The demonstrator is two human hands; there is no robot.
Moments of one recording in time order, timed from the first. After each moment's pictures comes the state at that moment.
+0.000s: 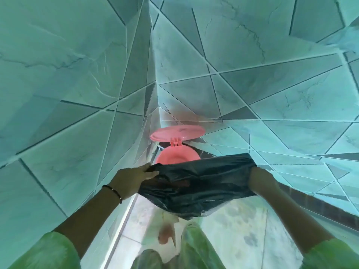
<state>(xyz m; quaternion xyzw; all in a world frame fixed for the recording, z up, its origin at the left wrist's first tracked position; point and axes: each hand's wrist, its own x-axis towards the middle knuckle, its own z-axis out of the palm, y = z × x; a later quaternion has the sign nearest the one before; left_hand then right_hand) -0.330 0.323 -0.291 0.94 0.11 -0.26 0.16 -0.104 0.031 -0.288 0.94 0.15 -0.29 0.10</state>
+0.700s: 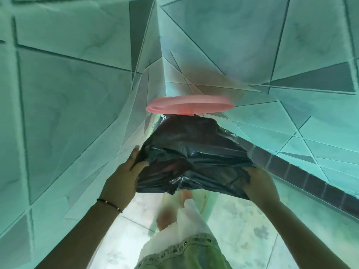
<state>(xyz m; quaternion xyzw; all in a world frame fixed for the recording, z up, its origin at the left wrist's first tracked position) -0.329 0.327 -0.492 0.93 0.26 -0.15 0.22 -0.091 0.075 -0.477 0.93 0.24 -0.28 -0.03</state>
